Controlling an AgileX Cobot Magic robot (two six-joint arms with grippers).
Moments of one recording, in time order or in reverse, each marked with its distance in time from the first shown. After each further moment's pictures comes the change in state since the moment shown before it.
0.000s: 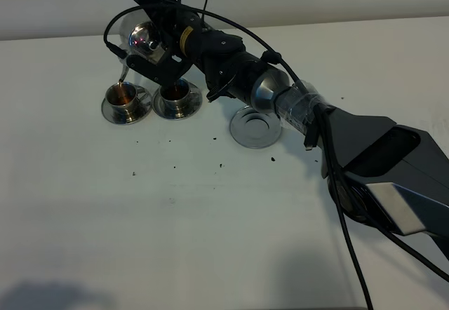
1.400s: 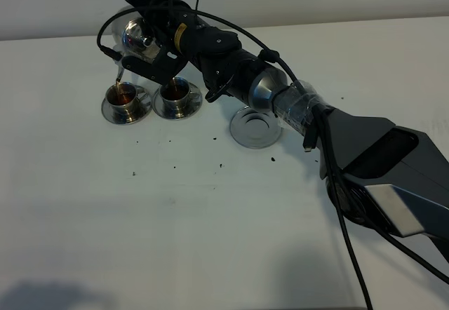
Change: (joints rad) left arm 0.000 0.000 0.000 0.000 -0.001 0.000; right arm 0.008 0.000 -0.028 -0.073 -0.023 0.000
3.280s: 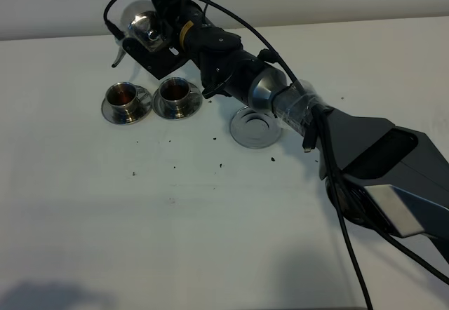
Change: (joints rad) left arm 0.000 0.000 0.000 0.000 0.001 0.000; right arm 0.009 0.000 0.000 0.175 0.160 0.111
